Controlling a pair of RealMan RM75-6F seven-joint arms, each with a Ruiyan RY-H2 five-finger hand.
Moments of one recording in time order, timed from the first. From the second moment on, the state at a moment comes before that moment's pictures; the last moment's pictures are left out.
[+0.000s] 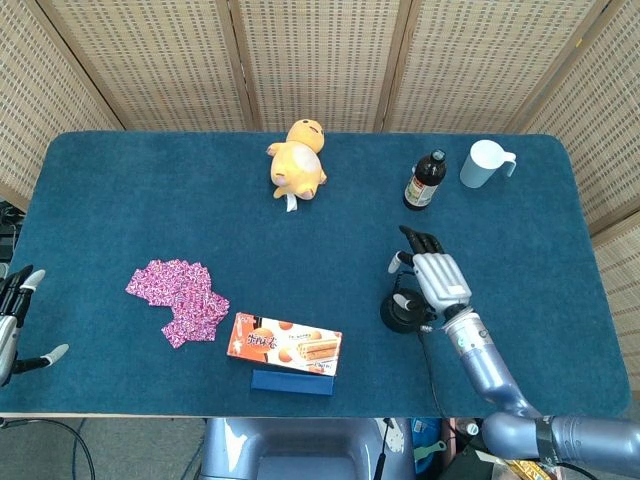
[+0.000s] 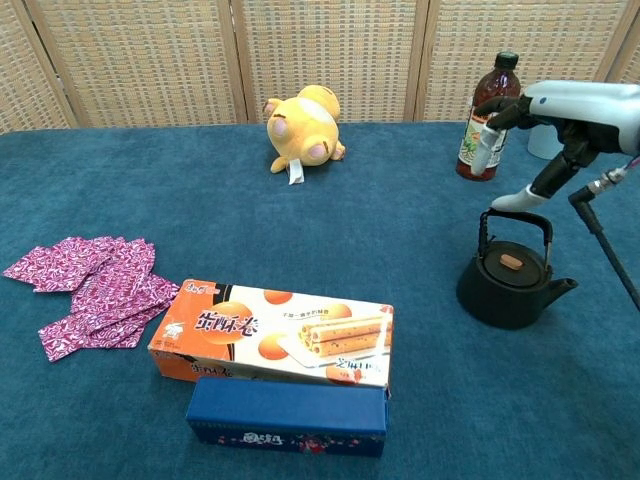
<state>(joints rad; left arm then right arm) -0.09 -1.06 -0.05 -1.65 1.47 1.46 -0.04 0.78 -1.31 0.10 -1.82 -0.84 1.15 -0.24</state>
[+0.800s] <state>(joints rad) -0.09 -1.06 -0.05 -1.66 1.47 1.47 -0.05 0.74 -1.48 0.16 -1.80 -0.62 1.26 -0.46</state>
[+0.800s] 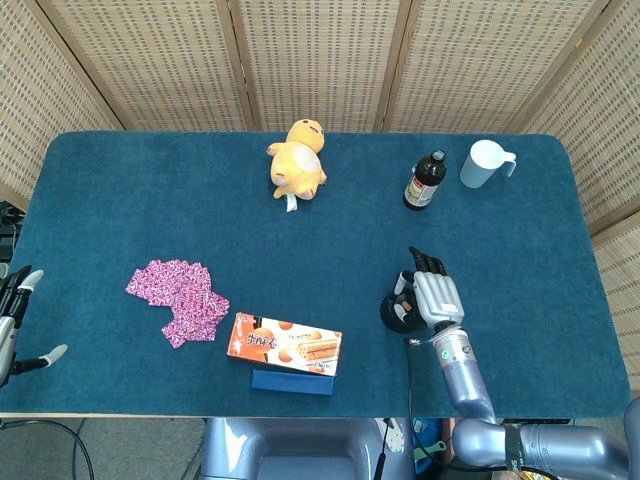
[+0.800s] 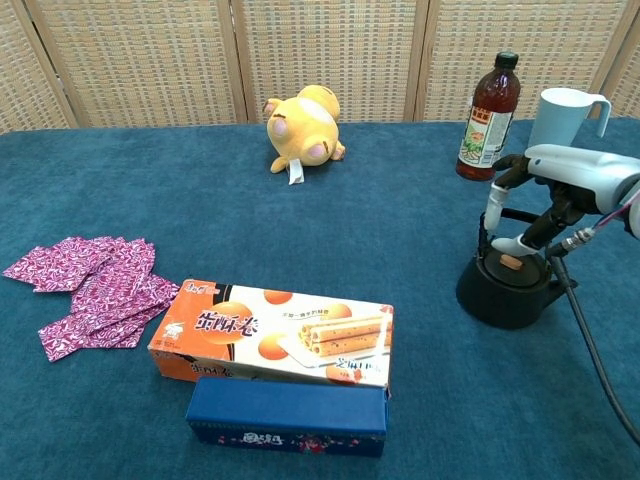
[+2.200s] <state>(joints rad) -0.09 -1.06 -0.04 -1.66 1.48 1.46 -0.03 0.67 -1.52 0.17 -1.70 -0.63 1.17 -0.48</state>
